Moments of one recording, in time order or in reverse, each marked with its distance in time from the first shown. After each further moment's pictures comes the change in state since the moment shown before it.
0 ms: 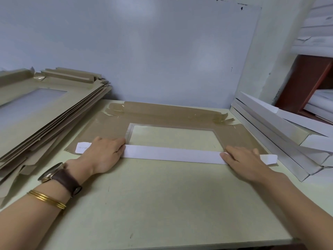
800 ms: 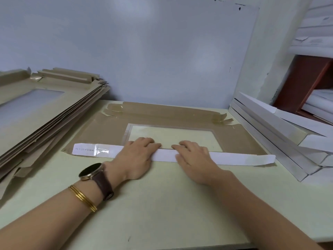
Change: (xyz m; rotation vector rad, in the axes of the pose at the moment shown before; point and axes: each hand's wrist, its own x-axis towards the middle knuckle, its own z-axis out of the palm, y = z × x) left_hand 0.013 0.070 0.016 -0.015 -0.047 0.229; right_hand 0.014 -0.112 0.024 0.105 -0.047 -0.258
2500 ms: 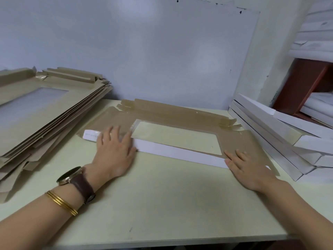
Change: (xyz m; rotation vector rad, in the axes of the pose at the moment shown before) left_hand -0.031 -0.027 -0.005 0.122 0.161 -0.384; right_hand -0.069 0.118 -0.027 -0.055 -0.205 0.447
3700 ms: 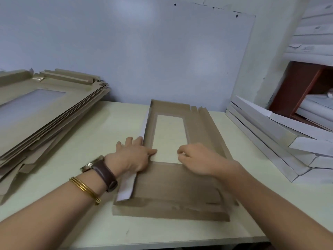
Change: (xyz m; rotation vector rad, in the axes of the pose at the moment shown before) left_hand 0.019 0.052 -0.021 0.037 -0.514 0.097; right_hand -0.016 -0.148 -0.043 0.100 -0.025 -0.400
